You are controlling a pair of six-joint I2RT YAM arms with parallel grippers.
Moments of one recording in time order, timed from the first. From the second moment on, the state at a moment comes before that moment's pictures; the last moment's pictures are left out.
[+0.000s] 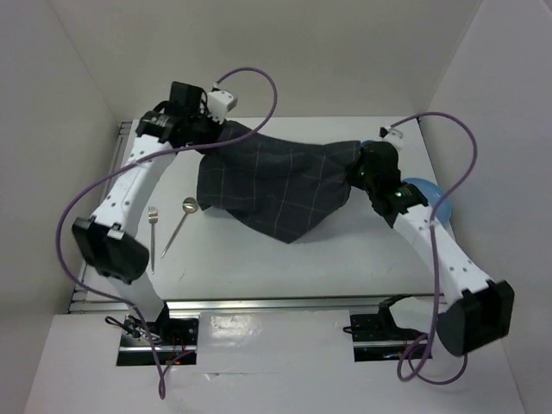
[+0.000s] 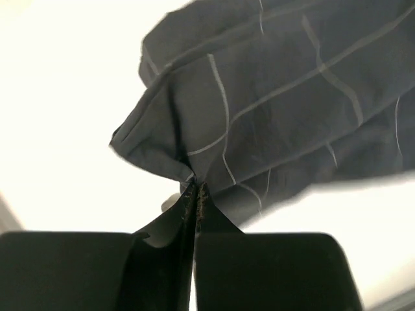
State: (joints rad) left arm -0.28 1.77 1.91 -0.93 0.10 0.28; right arm 0.32 1.23 1.04 -0.35 0.25 0.63
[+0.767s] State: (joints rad) left arm -0.26 1.17 1.68 -1.13 0.13 0.21; right arm 0.39 0.89 1.25 -0.69 0.19 0.58
